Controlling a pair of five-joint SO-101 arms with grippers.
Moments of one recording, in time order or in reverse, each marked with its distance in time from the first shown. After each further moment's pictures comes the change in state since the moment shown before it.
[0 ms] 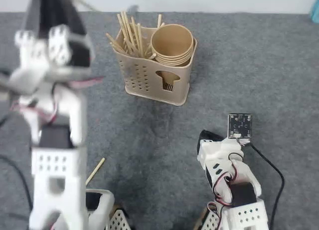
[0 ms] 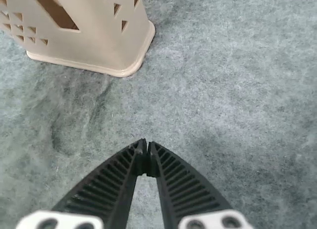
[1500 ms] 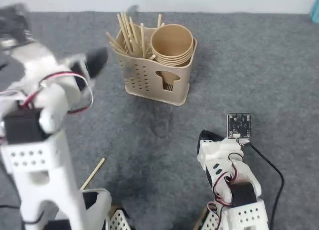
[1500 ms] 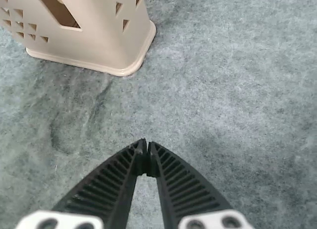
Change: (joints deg) left arm -9.2 7.6 -26.9 91.3 -9.1; right arm 0.0 0.0 0.0 0.0 0.4
